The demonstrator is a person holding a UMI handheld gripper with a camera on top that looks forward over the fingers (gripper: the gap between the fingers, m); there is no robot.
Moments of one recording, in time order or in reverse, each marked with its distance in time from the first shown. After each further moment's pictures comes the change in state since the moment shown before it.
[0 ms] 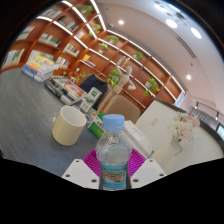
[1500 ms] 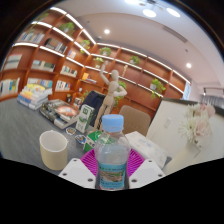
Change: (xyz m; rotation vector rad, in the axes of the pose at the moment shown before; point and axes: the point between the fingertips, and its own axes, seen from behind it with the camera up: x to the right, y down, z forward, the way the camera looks) arm 0.027 -0.039 0.078 0.151 -0.155 0.225
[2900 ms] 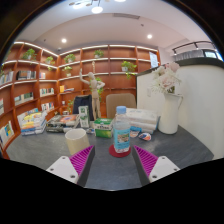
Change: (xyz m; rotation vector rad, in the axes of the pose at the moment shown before) arm -0.043 0.046 -0.136 -0.070 0.128 0.472
